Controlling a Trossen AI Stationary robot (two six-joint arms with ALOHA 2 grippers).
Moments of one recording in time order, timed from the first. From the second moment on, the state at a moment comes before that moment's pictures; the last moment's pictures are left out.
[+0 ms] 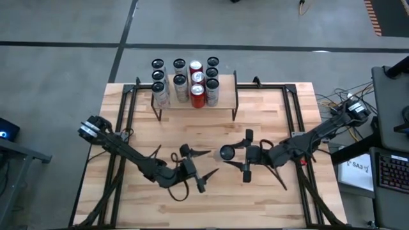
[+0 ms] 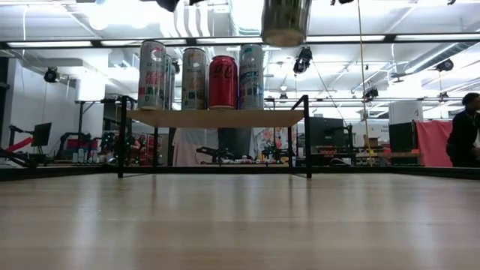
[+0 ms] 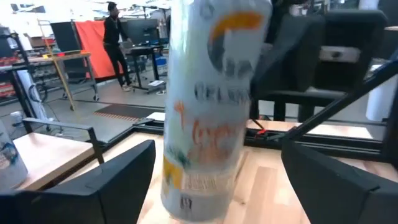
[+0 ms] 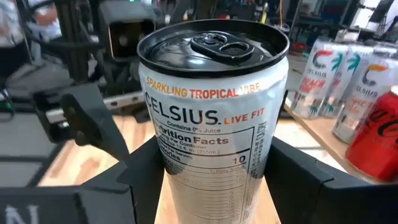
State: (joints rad) left arm -0.54 1.74 1.01 0.74 -0.95 0.05; right arm 0.48 1.27 0.84 0.30 0.58 0.00
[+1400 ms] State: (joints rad) left arm -0.43 1.84 1.00 0.94 -0.92 0.08; right arm 0.45 1.27 0.84 0.35 0.58 0.04
